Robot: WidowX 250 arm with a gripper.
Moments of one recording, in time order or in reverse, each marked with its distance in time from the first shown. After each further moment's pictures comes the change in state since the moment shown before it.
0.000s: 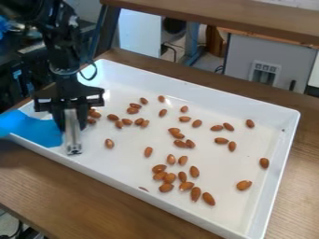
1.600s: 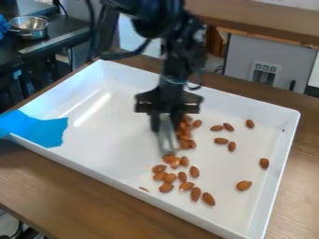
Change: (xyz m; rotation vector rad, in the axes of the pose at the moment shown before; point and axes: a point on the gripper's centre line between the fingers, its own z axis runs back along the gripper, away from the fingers) arm -0.072 -0.155 0.014 -0.010 -0.026 -0.189
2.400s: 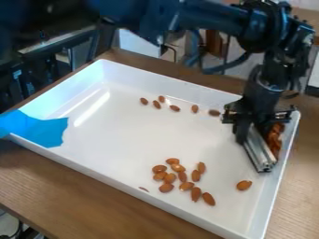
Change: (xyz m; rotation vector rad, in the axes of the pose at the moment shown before) arm -0.030 -0.118 0.021 -0.063 0.050 0.016
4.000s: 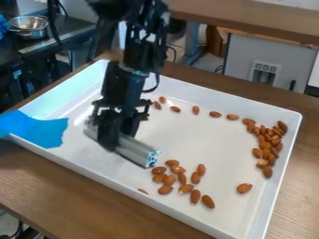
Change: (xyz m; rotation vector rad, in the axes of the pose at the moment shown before) arm -0.011 0.212 0.022 0.450 0.241 0.672
